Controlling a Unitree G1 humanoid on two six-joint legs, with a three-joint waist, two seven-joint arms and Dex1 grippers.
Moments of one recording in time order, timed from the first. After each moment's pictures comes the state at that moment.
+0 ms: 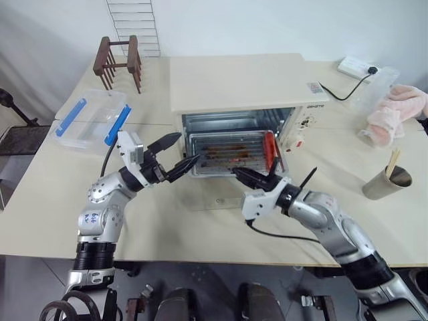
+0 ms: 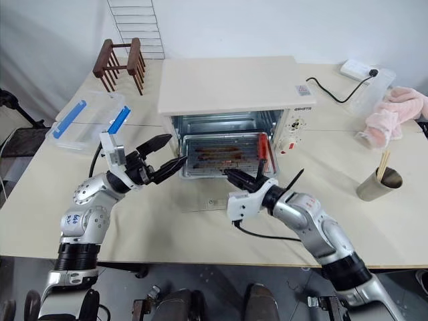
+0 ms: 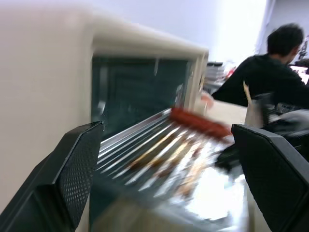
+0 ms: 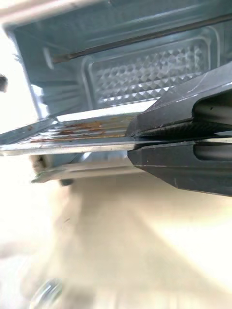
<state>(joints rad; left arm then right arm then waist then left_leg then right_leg) -0.44 0.38 0.14 0.05 -0.56 0.18 -0.86 -0.32 -0.59 0.26 -0.21 -0.56 -0.32 0.44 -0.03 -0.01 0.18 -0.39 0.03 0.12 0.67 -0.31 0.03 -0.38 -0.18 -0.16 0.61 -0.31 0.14</state>
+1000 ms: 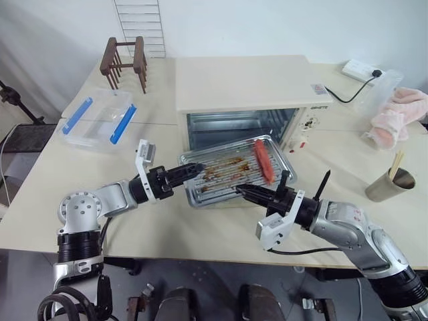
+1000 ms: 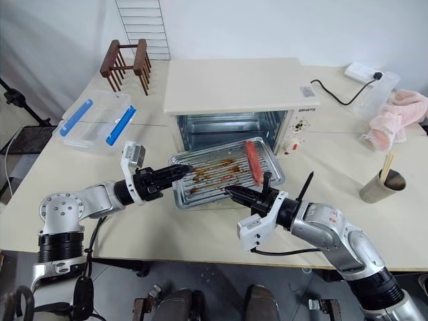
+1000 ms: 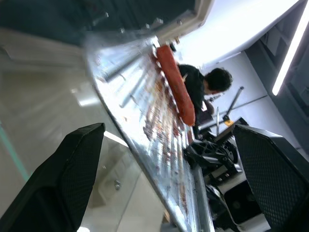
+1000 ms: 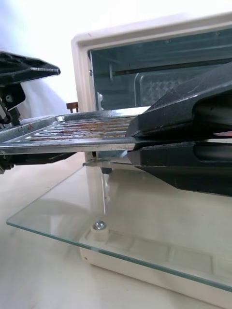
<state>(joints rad) -0.55 0.40 0.32 0.08 -1.29 1.34 -0.36 -0.27 -0.71 0.20 -0.30 -0.53 -0.53 0.52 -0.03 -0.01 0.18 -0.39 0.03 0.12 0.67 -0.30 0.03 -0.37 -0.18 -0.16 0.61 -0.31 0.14</state>
